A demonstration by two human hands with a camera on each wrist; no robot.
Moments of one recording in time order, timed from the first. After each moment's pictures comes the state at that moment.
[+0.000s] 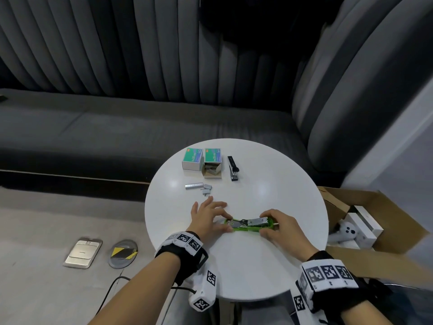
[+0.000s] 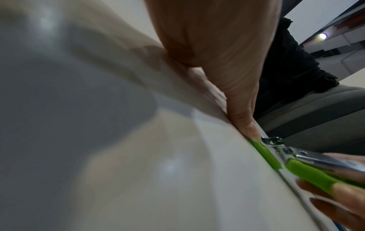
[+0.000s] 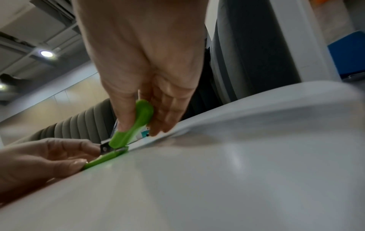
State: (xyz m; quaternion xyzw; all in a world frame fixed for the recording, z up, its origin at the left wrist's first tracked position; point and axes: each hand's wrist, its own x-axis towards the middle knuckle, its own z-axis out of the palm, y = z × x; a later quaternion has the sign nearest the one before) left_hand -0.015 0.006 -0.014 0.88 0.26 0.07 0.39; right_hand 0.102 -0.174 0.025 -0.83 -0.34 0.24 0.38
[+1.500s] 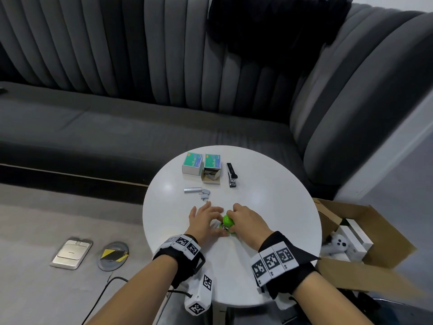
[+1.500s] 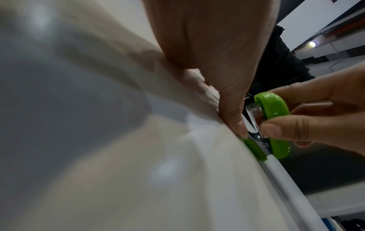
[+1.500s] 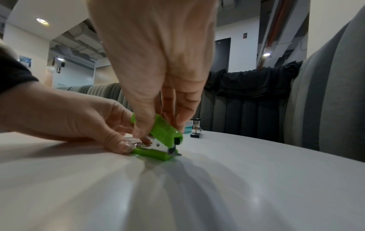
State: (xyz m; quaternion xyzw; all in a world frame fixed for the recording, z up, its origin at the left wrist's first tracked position) left_hand -0.008 0.013 -0.021 0.88 0.26 0.06 0.38; right_hand 0.071 -0.097 0.049 -0.84 -0.54 0.11 -0.01
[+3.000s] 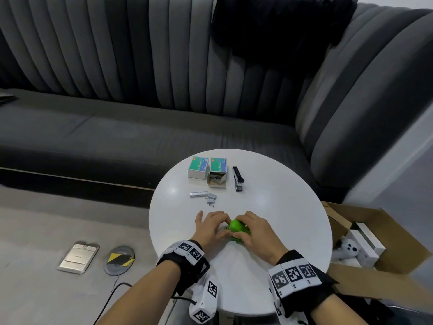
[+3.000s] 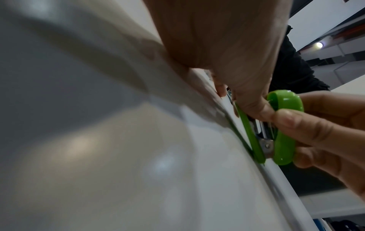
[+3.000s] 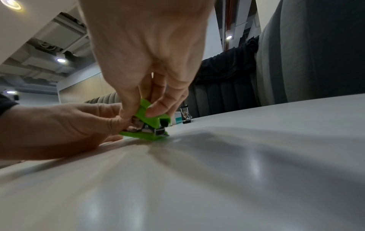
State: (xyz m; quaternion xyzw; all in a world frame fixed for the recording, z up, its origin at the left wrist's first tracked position) left_hand -0.016 0.014 -0.017 0.89 0.21 0.07 0.39; right_hand 0.073 -0.116 0.031 -0.82 -0.49 0.15 0.27
